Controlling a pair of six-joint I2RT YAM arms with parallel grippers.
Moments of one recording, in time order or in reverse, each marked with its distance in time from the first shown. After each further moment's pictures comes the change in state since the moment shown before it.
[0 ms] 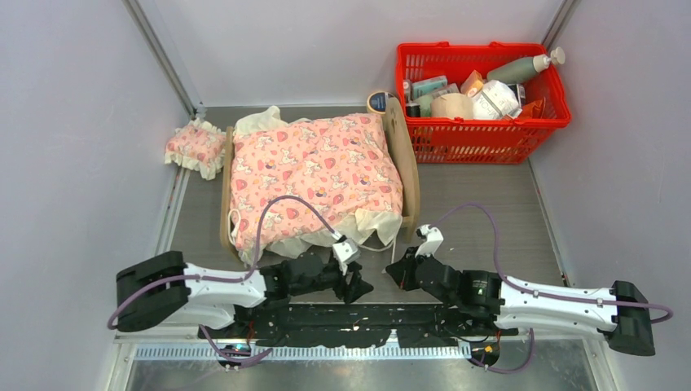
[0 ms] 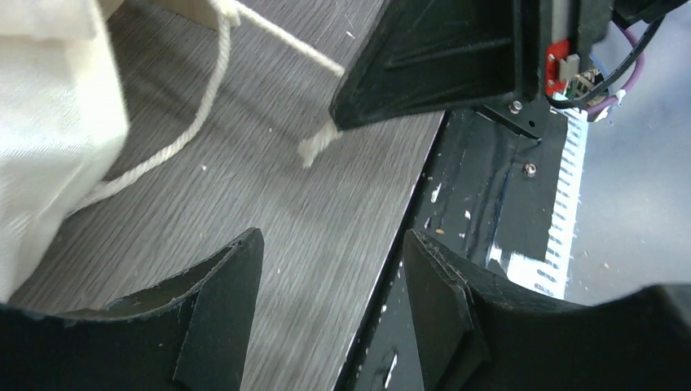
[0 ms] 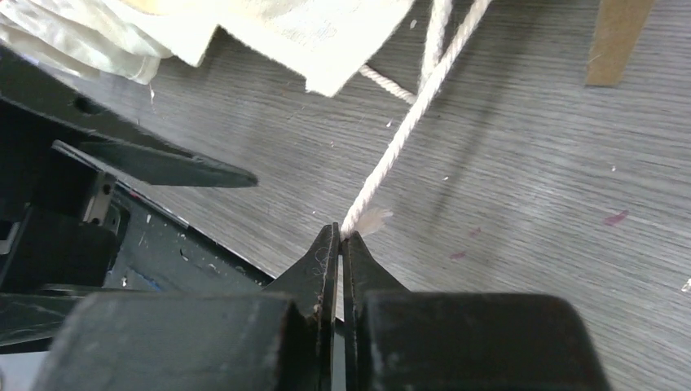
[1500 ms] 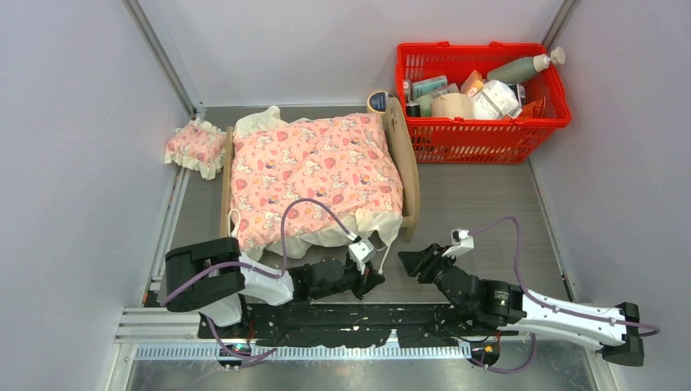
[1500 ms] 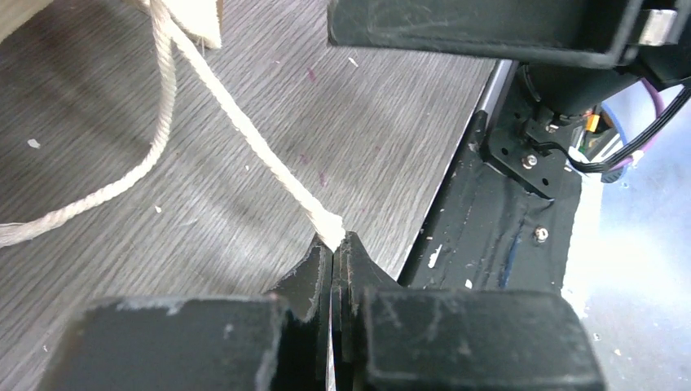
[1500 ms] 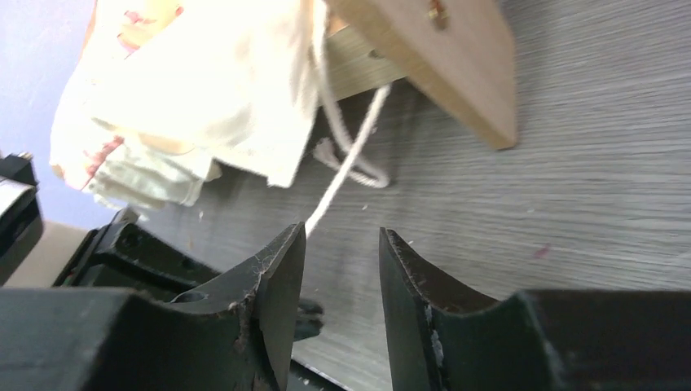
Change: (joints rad) left arm -0.074 0.395 0.110 0.283 -0.120 -0.103; right arm 0.014 -0.369 -0.138 -0.028 0.219 0.091
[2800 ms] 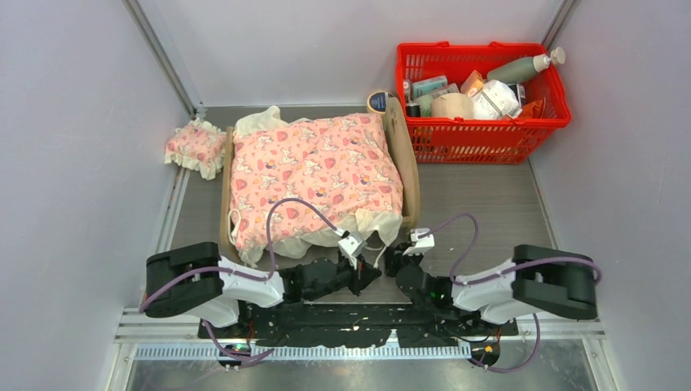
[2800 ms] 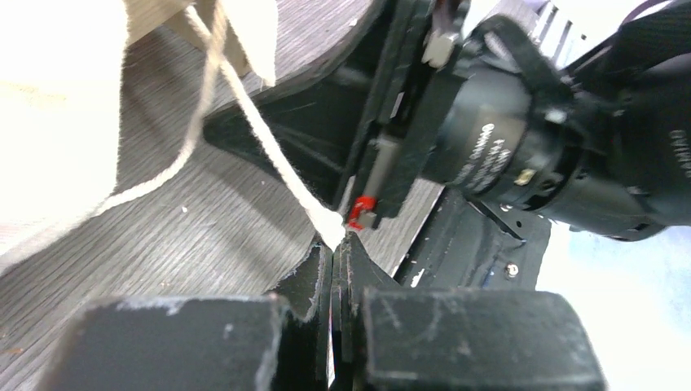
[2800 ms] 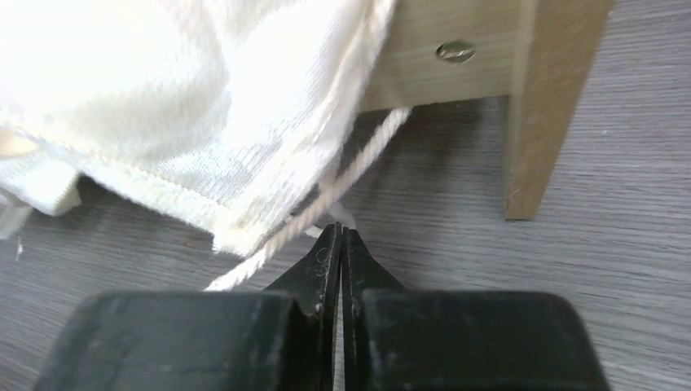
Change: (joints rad) left arm -0.015 -0.129 -0.030 -0.034 -0.093 -0.091; right arm 0.001 1.118 -0.030 1.143 0.208 -0.365
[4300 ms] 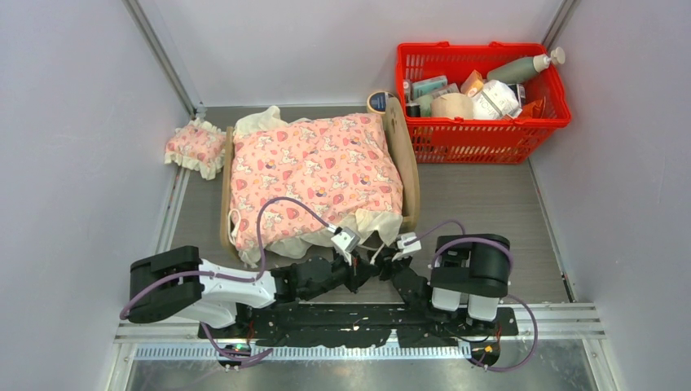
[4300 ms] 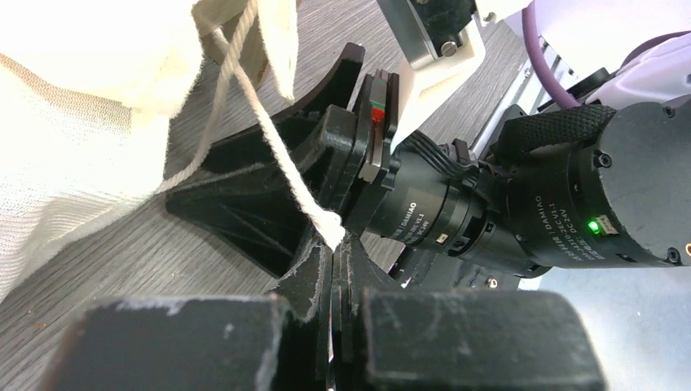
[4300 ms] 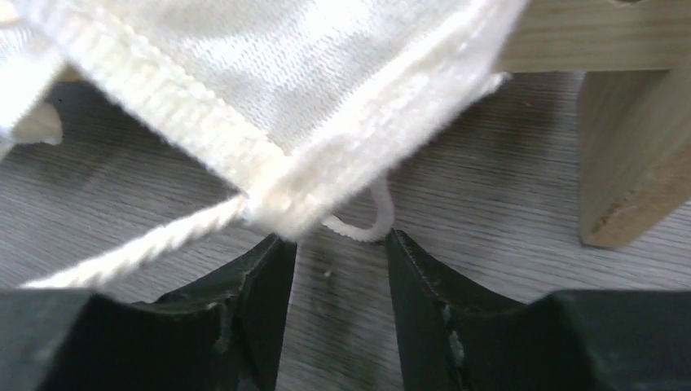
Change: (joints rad) left arm 0.000 -0.111 0.000 -0.097 -0.056 -0.063; right arm -0.004 0.413 -0.026 0.537 -0.075 -0.174
